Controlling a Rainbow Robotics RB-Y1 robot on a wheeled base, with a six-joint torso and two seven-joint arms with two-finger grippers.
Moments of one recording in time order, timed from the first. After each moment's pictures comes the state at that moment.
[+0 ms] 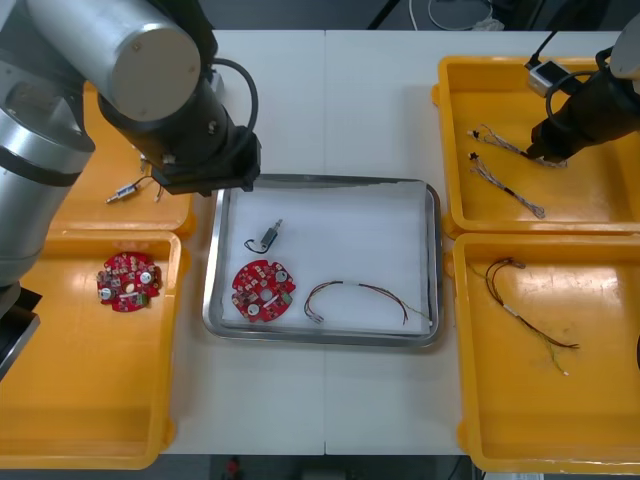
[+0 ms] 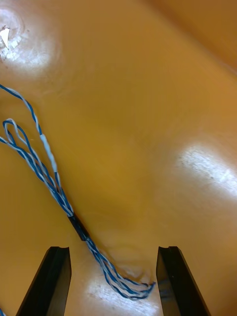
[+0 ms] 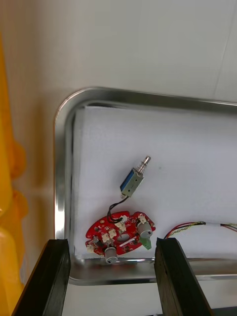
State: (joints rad) right arm -1.01 -0.53 -0.20 -0.77 -0.40 1.27 2.32; left arm -0.87 0.53 -0.31 -1.81 0.74 1.91 -0.70
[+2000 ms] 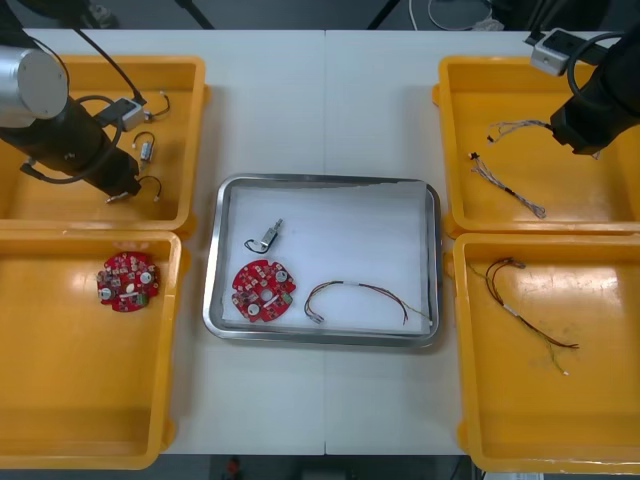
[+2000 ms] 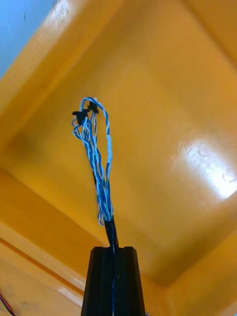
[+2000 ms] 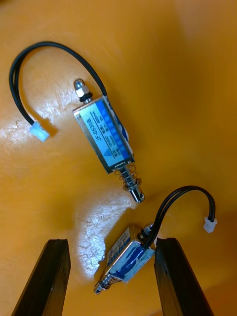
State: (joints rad) right arm -0.86 -0.52 -0.20 -1.55 -0.45 1.91 2.22; left arm -0.87 0.77 -0.34 -1.06 0.89 1.34 -1.92
